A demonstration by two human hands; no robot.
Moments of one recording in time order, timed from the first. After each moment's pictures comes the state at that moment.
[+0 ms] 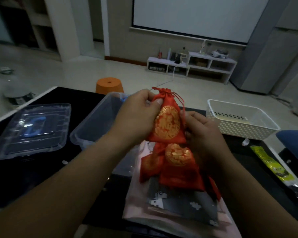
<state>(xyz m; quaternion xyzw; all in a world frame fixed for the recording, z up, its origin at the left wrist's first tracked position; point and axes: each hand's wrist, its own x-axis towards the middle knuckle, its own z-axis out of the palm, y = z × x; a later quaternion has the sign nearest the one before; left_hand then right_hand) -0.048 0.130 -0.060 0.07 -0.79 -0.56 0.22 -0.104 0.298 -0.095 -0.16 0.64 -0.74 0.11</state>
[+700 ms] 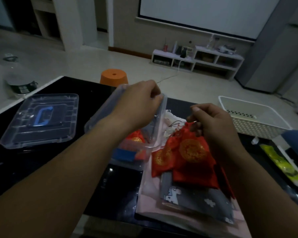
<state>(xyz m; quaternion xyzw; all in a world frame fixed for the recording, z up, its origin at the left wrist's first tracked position) -0.067 0.072 -0.073 0.04 -0.91 -0.32 0.25 -0.121 0.277 -0.098 -0.13 0.76 -0.63 -0.01</state>
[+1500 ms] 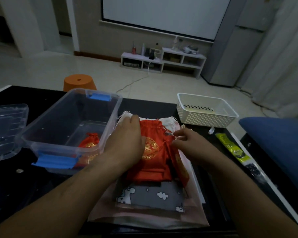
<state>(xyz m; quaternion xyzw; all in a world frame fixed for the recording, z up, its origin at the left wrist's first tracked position) -0.077 0.182 -0.137 0.04 -0.96 -0.25 0.15 -0.131 0.389 -0.122 -0.06 0.92 -0.38 0.13</state>
